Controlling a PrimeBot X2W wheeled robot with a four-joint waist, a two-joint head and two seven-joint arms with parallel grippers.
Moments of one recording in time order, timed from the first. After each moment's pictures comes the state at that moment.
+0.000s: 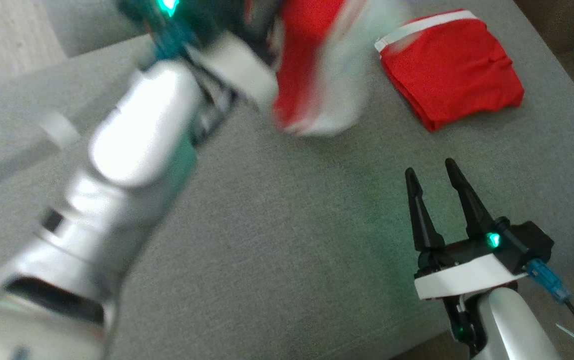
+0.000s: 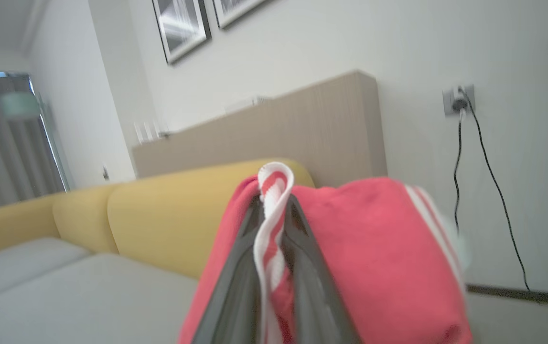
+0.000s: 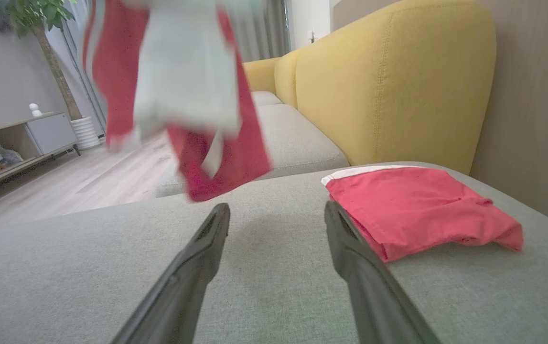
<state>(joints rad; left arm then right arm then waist) -0.99 0.09 -0.63 0.52 -0.30 -0.13 -0.10 -0.12 -0.05 0.19 0.16 0.18 0.13 -0.26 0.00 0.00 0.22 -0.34</state>
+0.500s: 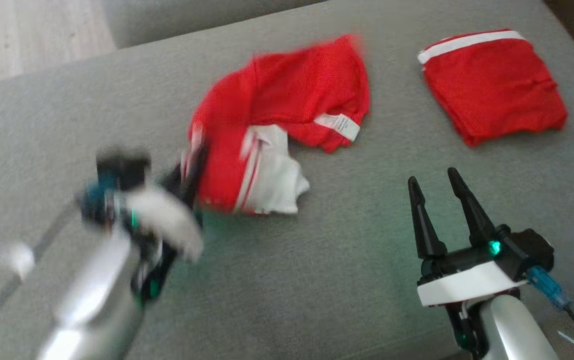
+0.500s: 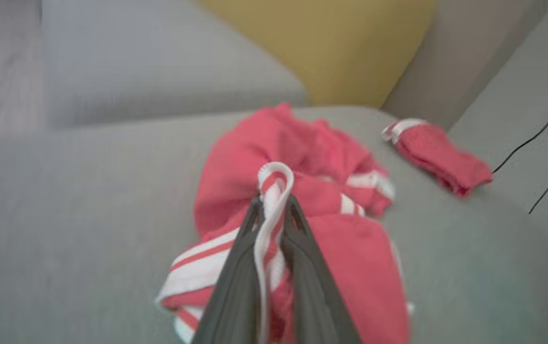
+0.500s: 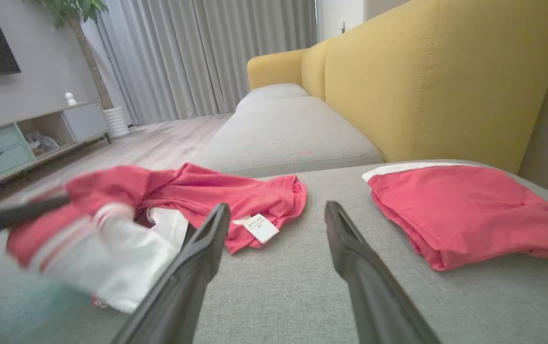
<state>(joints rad) -0.58 0.28 -0.58 0.42 -0.70 -0.13 0.06 -0.09 -0.05 0.19 0.17 0.17 0.13 -0.26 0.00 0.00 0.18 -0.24</state>
